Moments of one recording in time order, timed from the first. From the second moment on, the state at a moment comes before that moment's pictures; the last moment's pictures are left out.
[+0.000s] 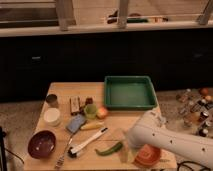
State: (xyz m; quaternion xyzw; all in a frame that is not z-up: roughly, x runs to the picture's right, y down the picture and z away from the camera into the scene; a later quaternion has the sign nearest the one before) arm 0.114 0.297 0.728 -0.31 -0.10 0.02 0.94
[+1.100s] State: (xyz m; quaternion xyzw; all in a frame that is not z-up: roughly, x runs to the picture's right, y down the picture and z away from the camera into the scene) arm 0.052 0.326 0.735 -0.33 -0.20 -0.08 0.92
